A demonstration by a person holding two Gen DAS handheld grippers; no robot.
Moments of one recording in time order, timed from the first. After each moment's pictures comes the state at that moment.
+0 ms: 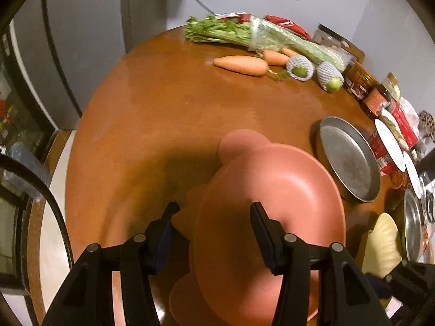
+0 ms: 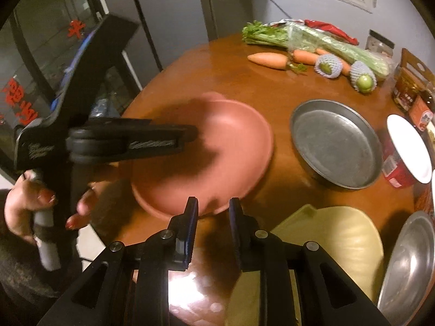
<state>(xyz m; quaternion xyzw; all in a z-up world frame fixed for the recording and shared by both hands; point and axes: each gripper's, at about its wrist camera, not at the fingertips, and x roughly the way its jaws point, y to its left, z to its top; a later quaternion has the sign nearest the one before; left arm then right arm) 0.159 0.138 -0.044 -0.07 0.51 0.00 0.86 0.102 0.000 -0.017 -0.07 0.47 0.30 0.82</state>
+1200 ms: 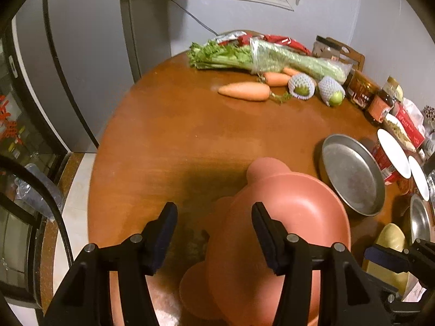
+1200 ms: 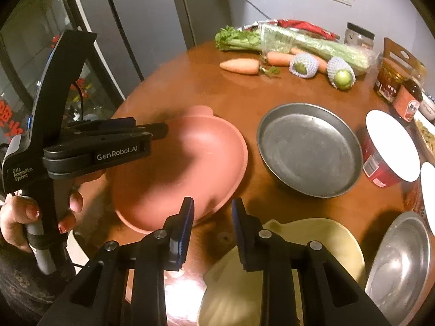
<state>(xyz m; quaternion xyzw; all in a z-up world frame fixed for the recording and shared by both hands) 0.157 0.137 -0.021 -0.04 0.46 0.03 0.89 0.124 -0.020 -0.011 -0.04 0.47 0.26 0.84</state>
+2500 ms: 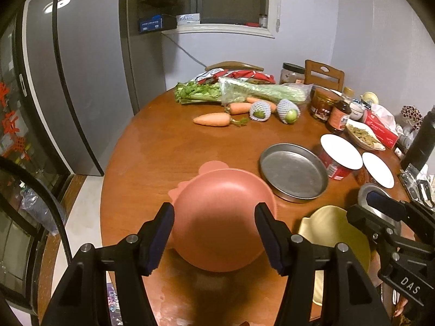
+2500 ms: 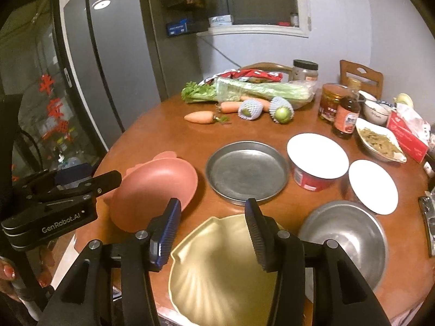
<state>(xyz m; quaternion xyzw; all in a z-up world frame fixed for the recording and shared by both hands) 0.064 0.076 0.038 -0.02 0.38 0.02 0.92 0.072 -0.089 0.040 0.00 0.36 0.18 0.91</state>
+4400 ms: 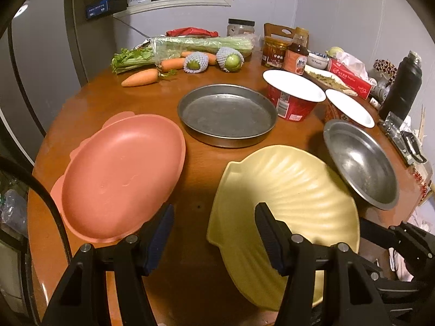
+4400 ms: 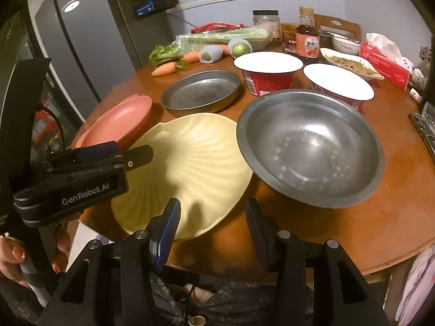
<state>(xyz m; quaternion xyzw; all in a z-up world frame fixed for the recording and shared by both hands) 0.071 -0.012 -0.041 0.01 0.44 -0.07 0.89 0.025 -0.156 -0.040 0.05 0.44 0.15 0.89</state>
